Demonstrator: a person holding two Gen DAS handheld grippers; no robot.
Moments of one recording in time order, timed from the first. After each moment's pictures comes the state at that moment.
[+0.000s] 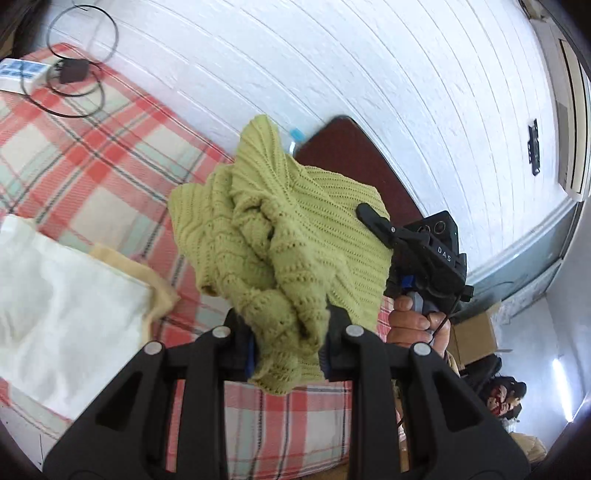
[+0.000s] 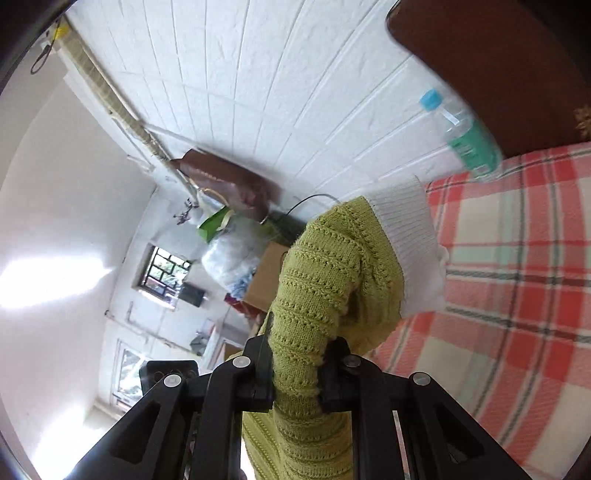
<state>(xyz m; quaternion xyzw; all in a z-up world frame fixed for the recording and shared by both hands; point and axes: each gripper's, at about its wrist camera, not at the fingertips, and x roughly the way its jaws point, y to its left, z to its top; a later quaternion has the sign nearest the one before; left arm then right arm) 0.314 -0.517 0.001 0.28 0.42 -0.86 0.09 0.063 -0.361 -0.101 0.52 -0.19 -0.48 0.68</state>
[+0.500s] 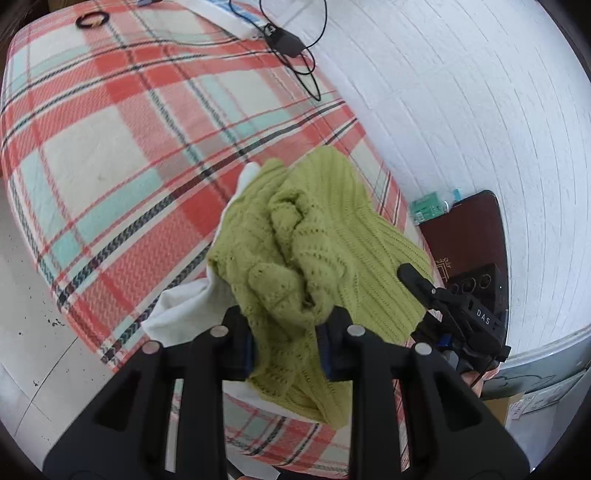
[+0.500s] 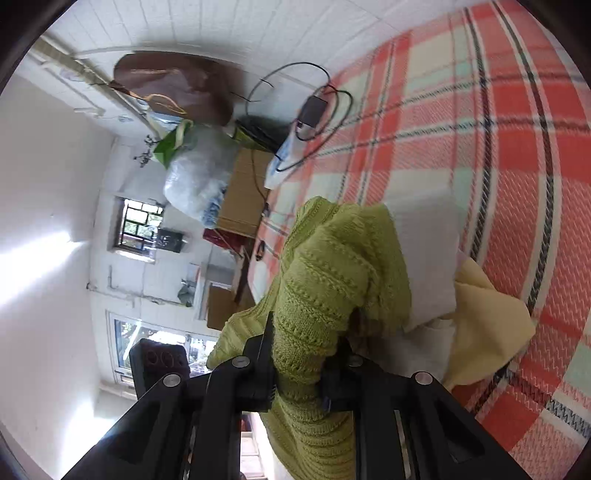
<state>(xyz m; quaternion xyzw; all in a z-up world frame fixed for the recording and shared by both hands) 0.453 -0.601 -0.117 0.29 0.52 -0.76 0.25 0.217 -0.472 -0.223 0.62 -0.09 -0.44 0.64</state>
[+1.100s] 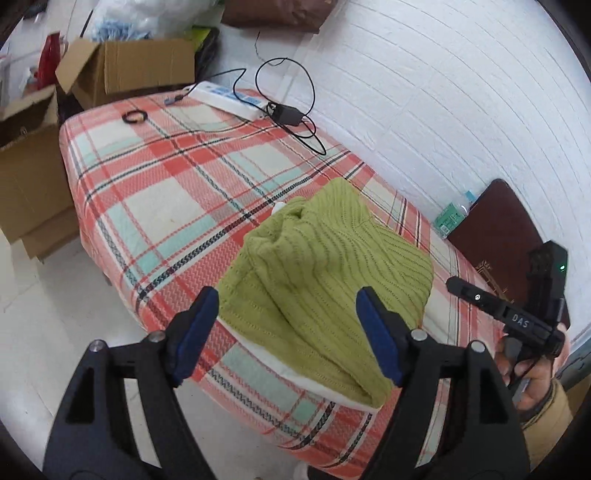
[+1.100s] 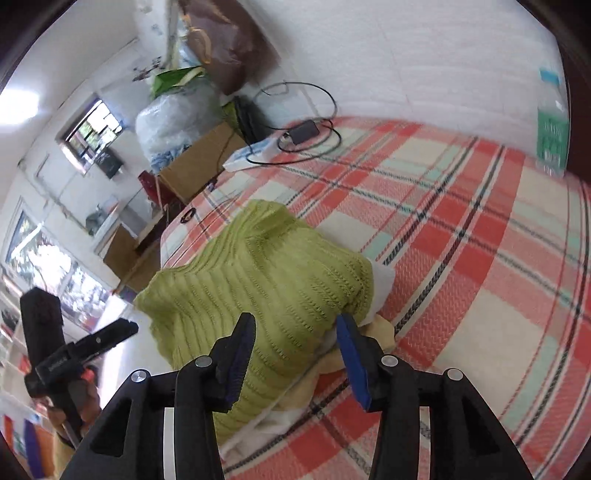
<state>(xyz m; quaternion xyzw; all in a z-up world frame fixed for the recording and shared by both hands) 0.474 -0.516 -0.076 0.25 0.34 -0.82 0.39 0.242 -0.409 -0.152 0.39 0.15 -0.59 0.69</state>
